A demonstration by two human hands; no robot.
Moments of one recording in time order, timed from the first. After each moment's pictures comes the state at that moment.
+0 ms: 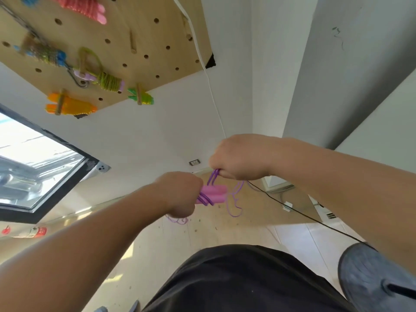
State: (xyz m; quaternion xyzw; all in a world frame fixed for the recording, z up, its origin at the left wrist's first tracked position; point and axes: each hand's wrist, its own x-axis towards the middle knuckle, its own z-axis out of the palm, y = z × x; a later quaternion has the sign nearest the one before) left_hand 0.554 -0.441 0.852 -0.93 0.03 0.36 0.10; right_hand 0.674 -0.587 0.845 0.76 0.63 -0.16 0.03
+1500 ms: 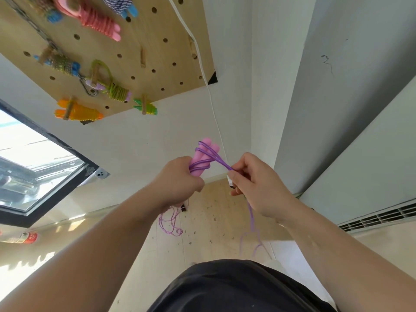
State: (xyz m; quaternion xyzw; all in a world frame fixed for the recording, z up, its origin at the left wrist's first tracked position) left_hand 0.554 -0.447 0.864 -0.86 -0.26 0.12 -0.42; right_hand 0.612 -0.639 0.824 0.76 0.20 -0.23 -0.57
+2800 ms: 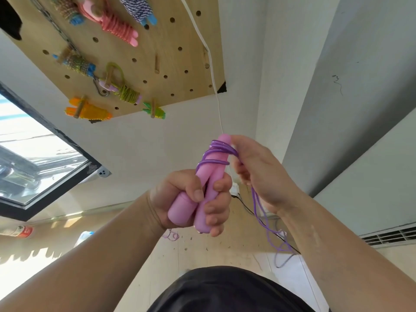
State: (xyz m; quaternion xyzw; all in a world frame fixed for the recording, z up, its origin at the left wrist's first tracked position) left_hand 0.545 -0.456 0.882 -0.37 0.03 0.33 -0.87; right_hand 0.631 -0.617 0.867 0.62 0.24 -0.24 -0.71
